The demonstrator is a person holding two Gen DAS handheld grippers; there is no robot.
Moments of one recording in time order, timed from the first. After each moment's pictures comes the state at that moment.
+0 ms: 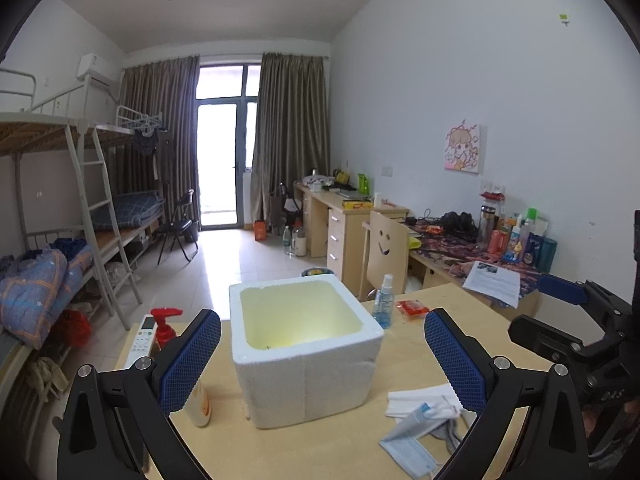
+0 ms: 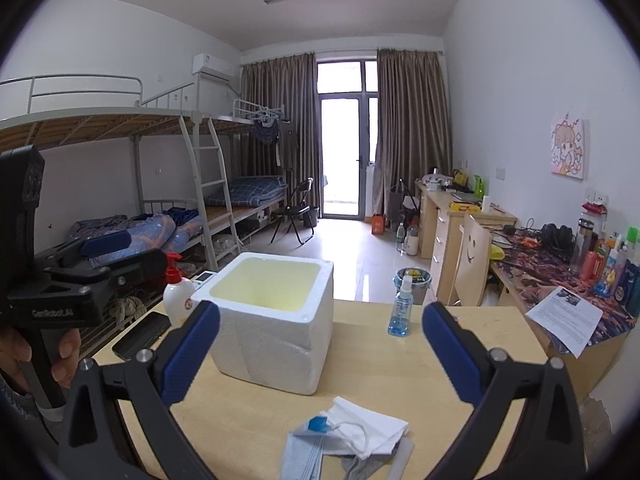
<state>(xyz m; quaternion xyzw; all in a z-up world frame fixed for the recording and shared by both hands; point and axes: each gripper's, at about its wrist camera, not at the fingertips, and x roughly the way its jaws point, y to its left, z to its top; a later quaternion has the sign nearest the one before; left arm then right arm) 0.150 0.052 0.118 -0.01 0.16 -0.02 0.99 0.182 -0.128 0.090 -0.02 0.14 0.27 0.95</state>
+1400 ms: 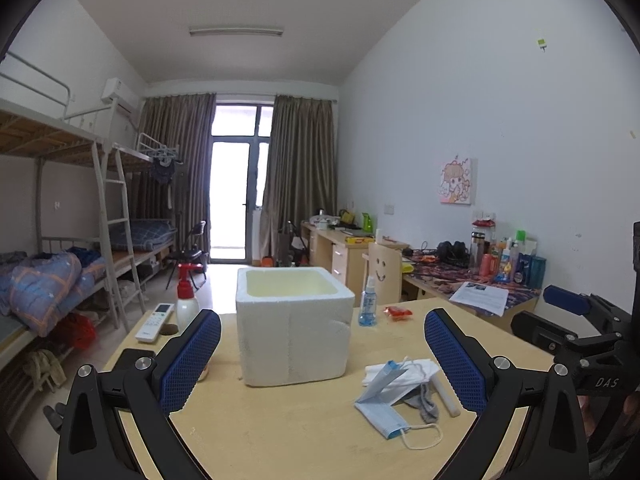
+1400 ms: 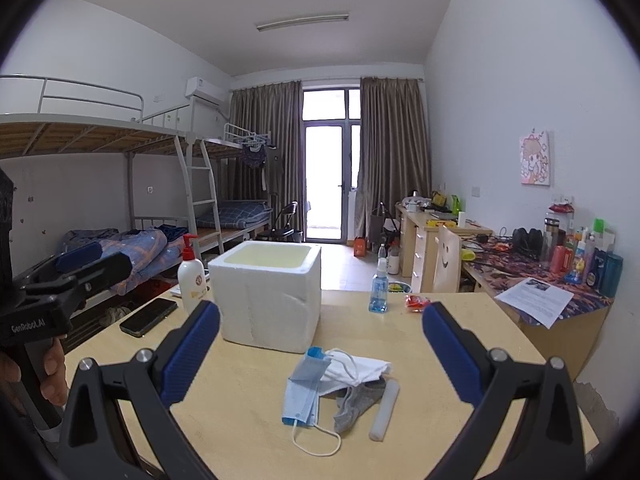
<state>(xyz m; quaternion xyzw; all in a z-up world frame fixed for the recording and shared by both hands) 0.040 0.024 0.055 -0.03 0.07 0.01 1.00 0.083 -0.172 0.040 -0.01 0.09 0.24 0.97</state>
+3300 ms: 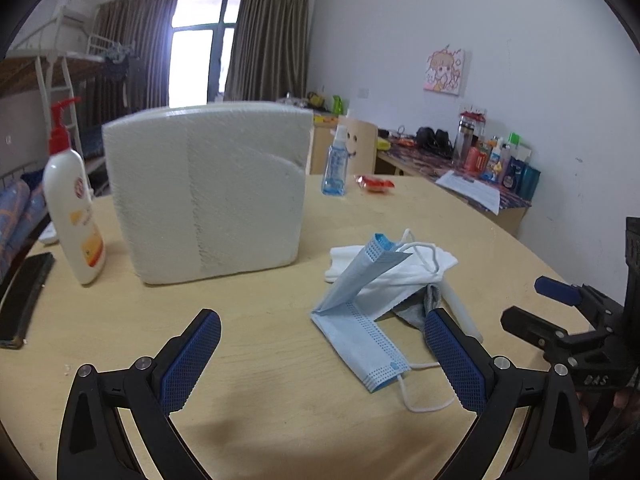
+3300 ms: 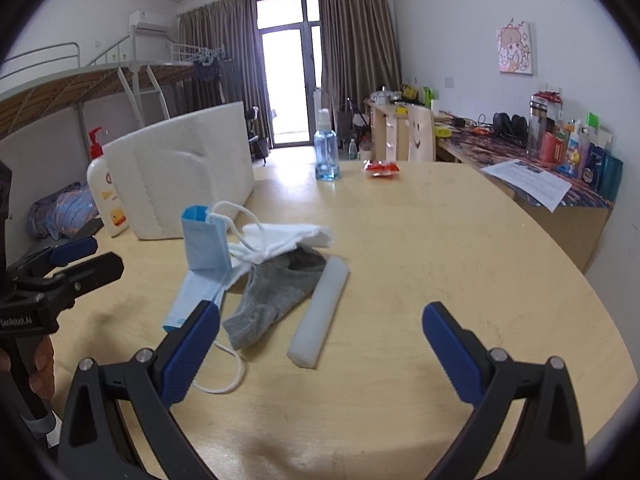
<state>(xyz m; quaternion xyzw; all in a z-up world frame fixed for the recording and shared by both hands) 0.171 -0.008 -0.045 -0.04 0.29 -0.07 0.95 0.180 -0.212 -0.070 -0.01 0.28 0.19 0.94</state>
